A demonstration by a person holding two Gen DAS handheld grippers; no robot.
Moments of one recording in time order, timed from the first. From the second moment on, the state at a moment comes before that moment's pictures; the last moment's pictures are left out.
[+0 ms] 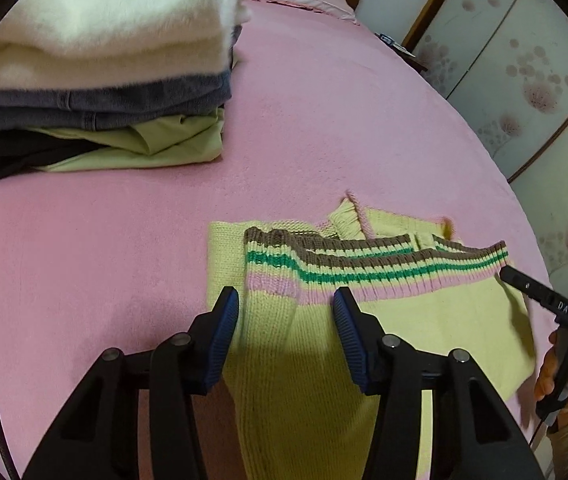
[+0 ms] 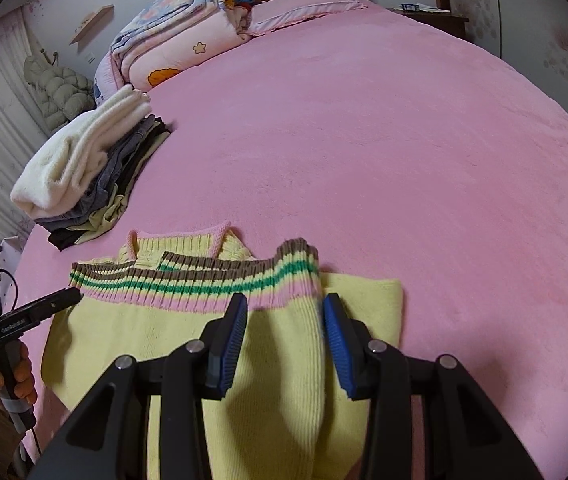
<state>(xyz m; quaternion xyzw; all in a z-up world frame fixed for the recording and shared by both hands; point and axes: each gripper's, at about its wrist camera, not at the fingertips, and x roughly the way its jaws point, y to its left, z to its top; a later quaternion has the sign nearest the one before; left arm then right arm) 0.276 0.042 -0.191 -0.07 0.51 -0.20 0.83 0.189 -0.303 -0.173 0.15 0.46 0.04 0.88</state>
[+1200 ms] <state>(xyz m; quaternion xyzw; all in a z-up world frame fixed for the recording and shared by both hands) 0.218 0.040 -0.137 -0.04 0.43 -0.10 0.90 0.147 -0.291 -0.135 0.14 0.42 -0.02 0.90</state>
